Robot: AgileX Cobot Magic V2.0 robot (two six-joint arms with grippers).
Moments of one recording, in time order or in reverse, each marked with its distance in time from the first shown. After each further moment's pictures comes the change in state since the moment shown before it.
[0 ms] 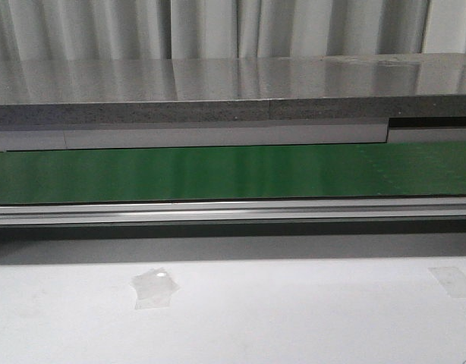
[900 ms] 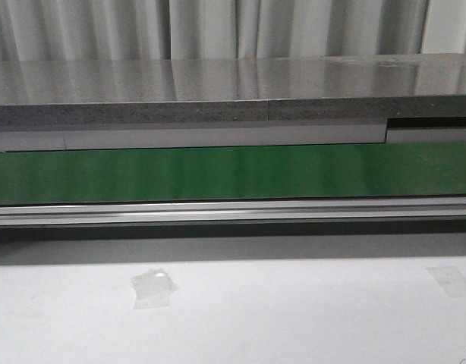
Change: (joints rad) left arm 0.000 0.000 0.000 0.000 0.000 0.000; right arm 0.016 -0.251 0.304 -0.502 -0.253 0.668
